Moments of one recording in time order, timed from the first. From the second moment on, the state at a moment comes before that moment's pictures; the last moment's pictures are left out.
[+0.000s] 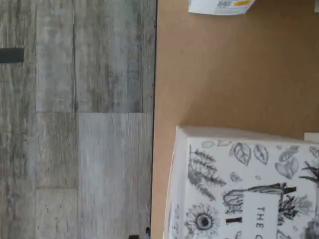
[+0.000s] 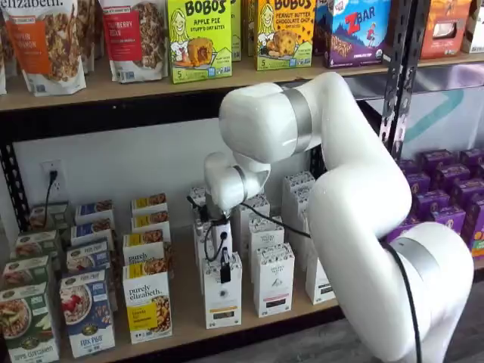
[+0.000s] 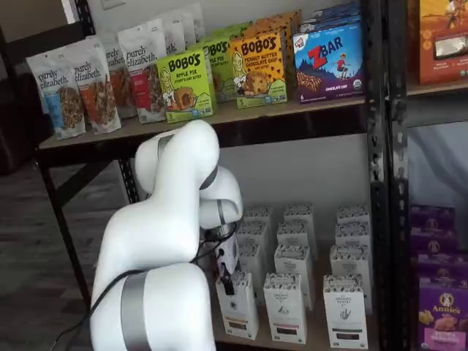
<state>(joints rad) 0.28 1.12 -1.72 -0.04 0.62 -1.25</state>
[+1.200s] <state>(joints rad) 0.28 1.19 -1.79 -0.05 0.63 -1.24</state>
